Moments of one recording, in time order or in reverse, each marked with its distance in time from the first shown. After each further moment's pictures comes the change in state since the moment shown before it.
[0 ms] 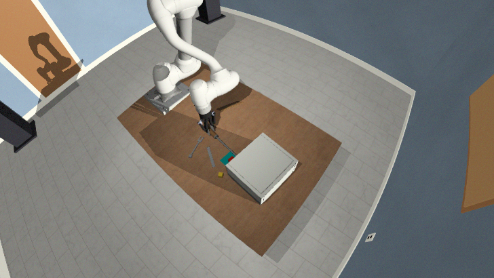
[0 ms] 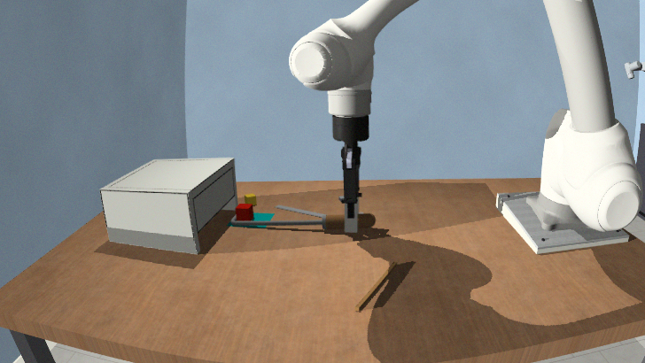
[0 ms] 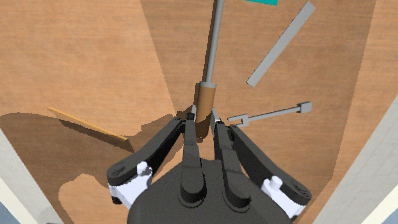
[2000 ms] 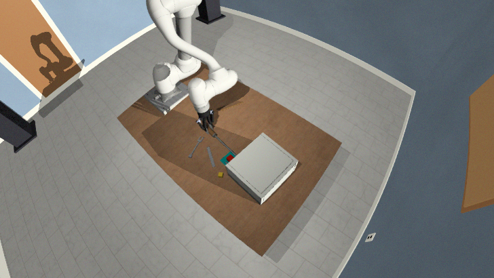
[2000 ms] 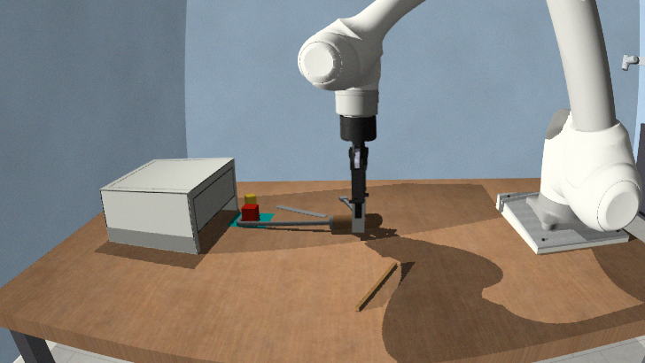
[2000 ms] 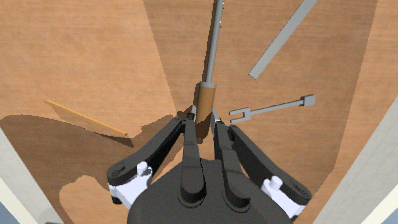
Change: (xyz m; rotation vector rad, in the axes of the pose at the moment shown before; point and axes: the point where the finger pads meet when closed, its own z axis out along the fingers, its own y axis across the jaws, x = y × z) arm -0.015 0.000 0.000 0.000 0.000 -0.003
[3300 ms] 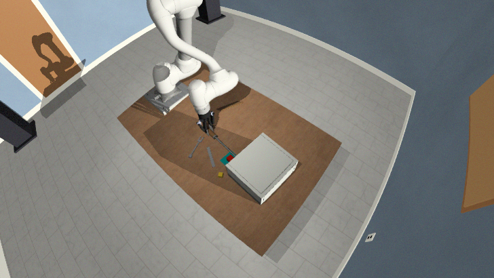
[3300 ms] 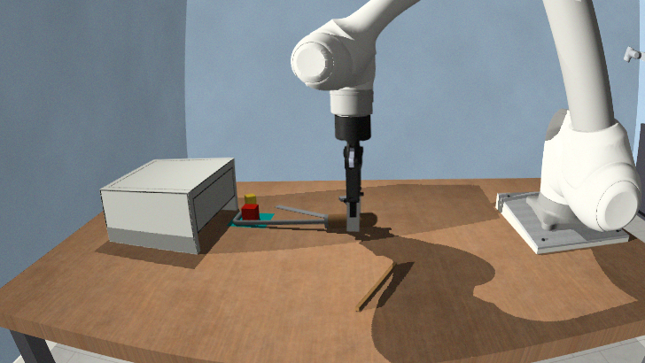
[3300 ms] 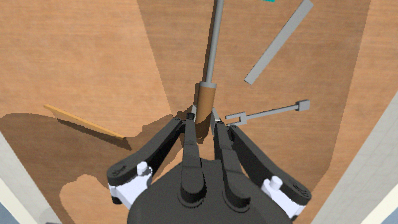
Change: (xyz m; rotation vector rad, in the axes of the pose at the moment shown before) arm 0.011 0.006 0.000 0.000 0.000 0.000
